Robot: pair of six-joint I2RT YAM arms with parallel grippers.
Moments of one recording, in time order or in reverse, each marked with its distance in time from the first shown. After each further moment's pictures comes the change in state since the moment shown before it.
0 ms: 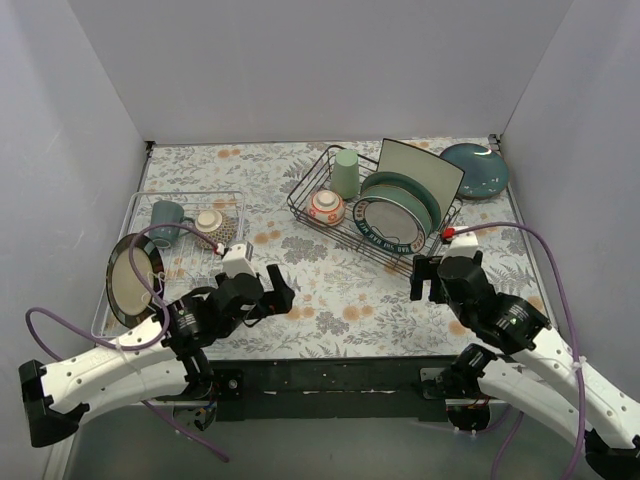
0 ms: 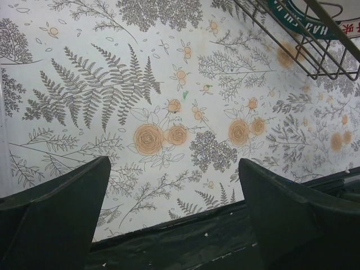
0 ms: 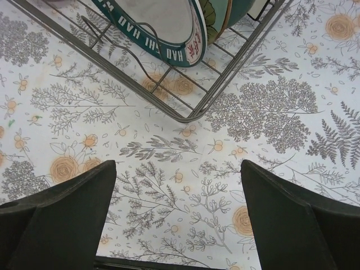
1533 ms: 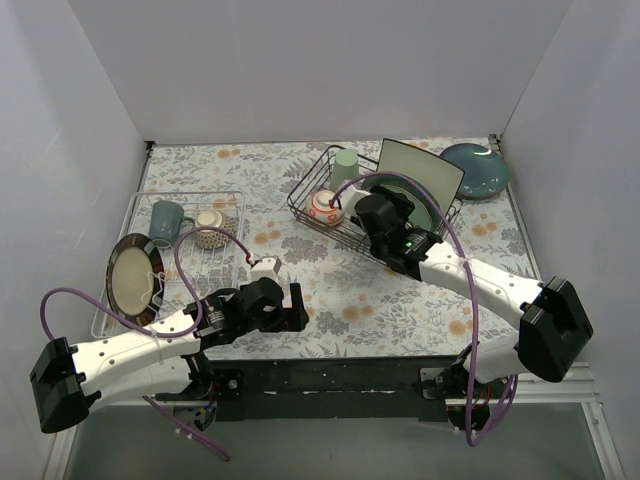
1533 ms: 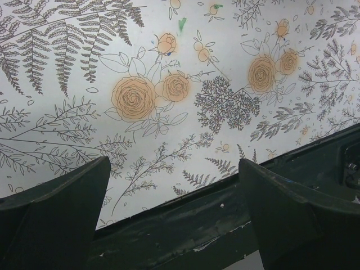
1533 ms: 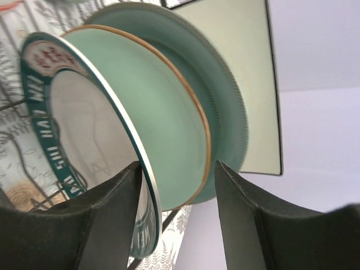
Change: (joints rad) left arm 0.000 0.164 -0.102 0.135 0.223 0.042; right arm 0.036 0.794 0.318 0.598 0.256 -1.101
